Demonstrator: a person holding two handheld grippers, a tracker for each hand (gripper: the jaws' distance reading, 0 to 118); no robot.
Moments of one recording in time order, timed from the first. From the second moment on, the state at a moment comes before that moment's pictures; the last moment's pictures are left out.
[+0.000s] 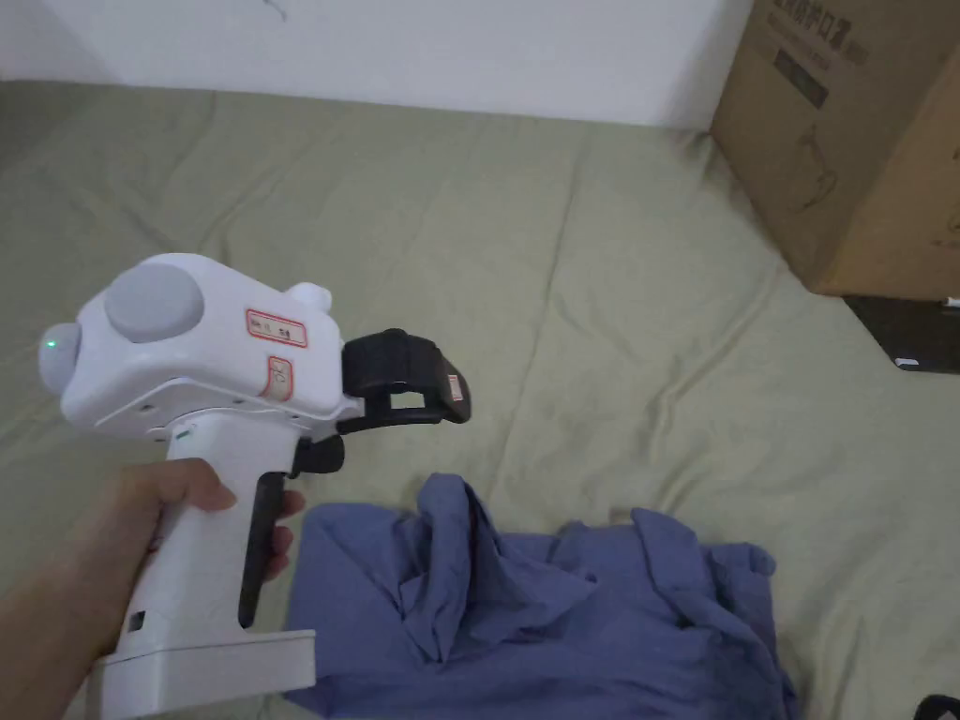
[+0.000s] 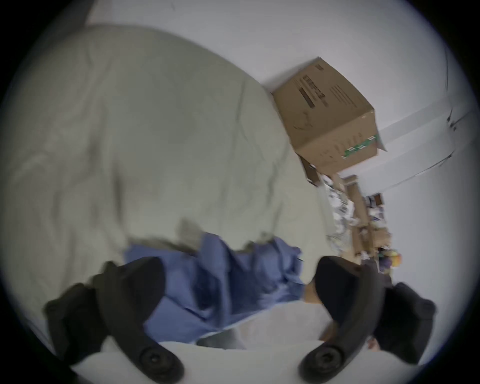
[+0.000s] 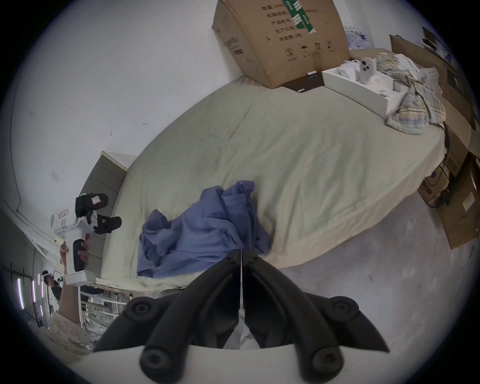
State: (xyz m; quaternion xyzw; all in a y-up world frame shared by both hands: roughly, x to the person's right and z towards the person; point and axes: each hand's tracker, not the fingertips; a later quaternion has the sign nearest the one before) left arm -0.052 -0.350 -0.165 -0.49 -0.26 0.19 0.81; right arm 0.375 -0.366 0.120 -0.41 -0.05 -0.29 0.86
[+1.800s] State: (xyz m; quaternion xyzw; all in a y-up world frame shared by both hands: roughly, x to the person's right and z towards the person) left arm -0.154 -0.425 -0.136 -0.54 -0.31 0.34 0.70; right arm 0.363 -0.359 0.102 -0.42 -0.04 -0.27 0.86
